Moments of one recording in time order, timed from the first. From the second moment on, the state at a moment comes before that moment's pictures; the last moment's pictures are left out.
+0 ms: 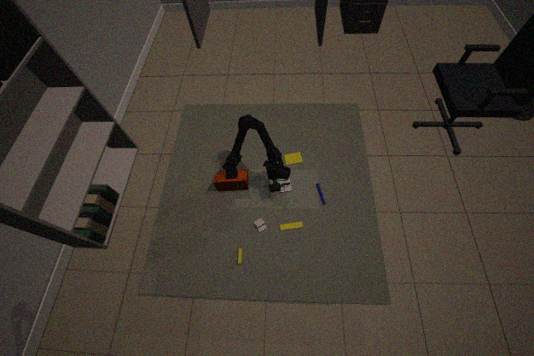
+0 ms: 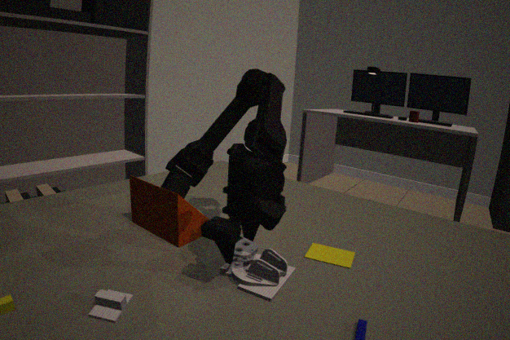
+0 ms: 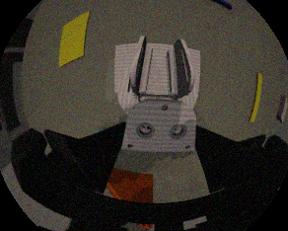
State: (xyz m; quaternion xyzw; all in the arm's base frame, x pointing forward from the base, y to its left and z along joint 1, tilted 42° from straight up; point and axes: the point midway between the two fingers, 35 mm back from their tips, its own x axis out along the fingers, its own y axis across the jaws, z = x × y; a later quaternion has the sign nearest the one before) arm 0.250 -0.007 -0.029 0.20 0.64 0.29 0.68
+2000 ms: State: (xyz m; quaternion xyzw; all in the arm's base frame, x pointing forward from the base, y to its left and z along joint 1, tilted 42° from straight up) arm 0.247 0.009 -0.046 0.21 0.64 0.29 0.68
